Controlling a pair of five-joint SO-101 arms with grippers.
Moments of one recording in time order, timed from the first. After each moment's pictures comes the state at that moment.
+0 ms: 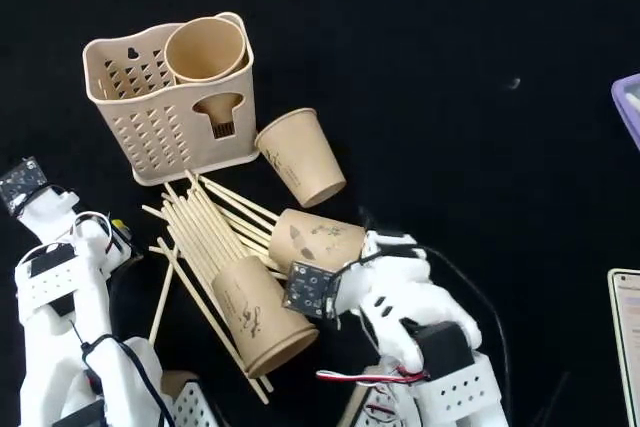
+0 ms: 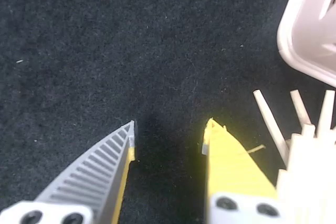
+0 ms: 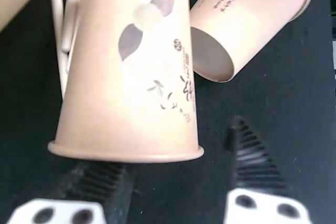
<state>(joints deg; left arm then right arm) -33.1 -39.4 71.2 37.7 8.9 -20.2 -100.6 90.4 65.0 63.3</state>
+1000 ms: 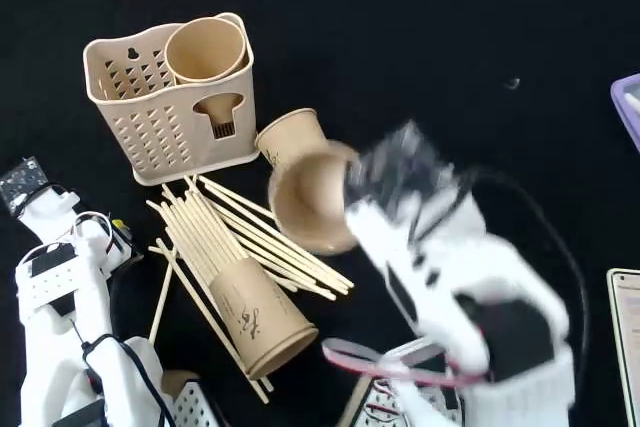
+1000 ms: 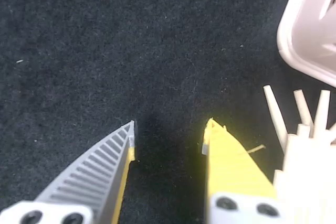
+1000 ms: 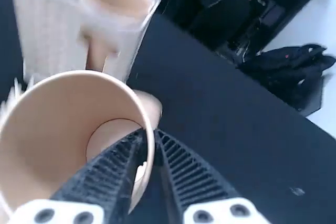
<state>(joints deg) -33.1 -39.4 71.2 37.7 8.9 -20.5 -62.2 27.1 71.4 19.7</state>
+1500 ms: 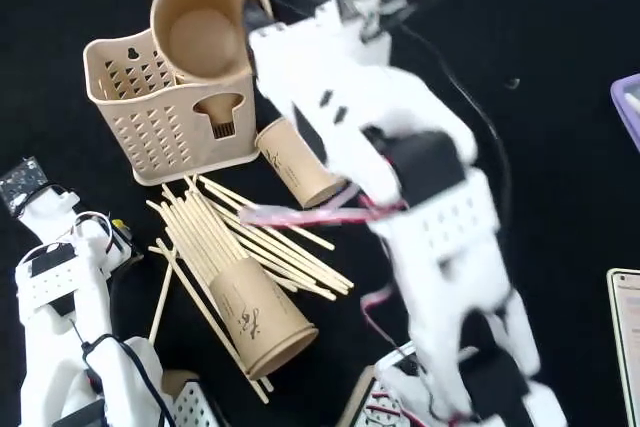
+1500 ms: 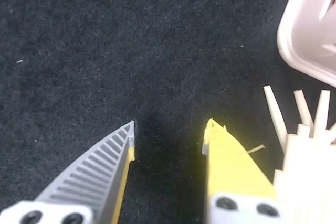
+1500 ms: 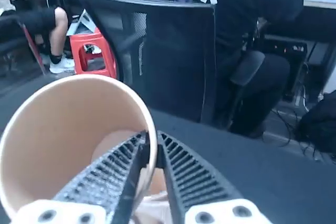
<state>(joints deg) -33.1 -39.4 71.2 37.7 8.9 -28.6 -18.7 -10.4 51.6 -2.8</state>
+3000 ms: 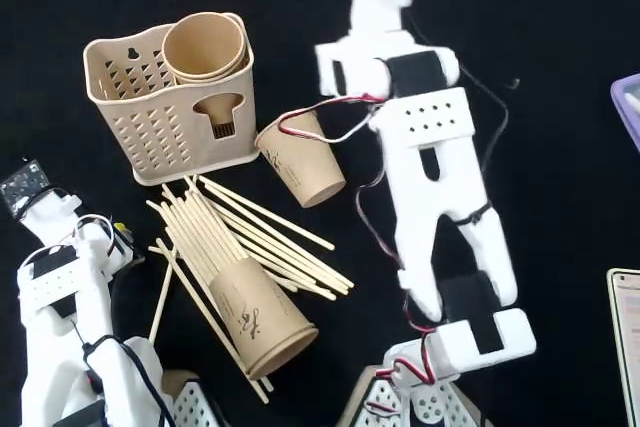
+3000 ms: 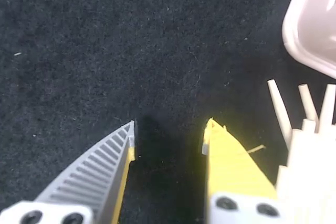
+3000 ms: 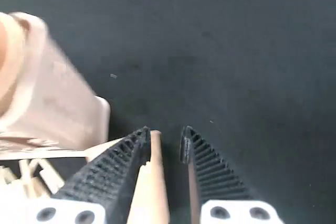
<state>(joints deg) -33.1 -39.7 72.1 37.7 8.9 -13.3 1.9 -12.2 68.4 -2.9</state>
